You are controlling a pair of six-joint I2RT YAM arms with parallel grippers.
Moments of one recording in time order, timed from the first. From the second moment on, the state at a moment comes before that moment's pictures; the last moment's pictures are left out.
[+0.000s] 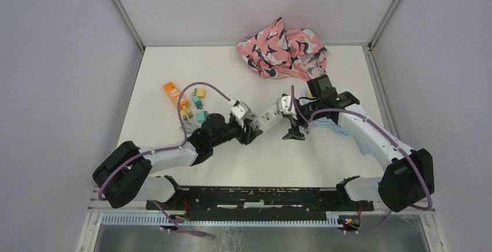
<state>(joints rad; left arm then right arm) -0.84 1.32 0.43 0.69 0.26 -0.05 0.43 1.32 1.03 -0.73 -0.86 -1.11</state>
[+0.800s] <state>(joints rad) -0.39 1.97 1.29 -0.01 -0.49 -0.68 0.38 1.30 1.02 -0.86 -0.85 -1.05</state>
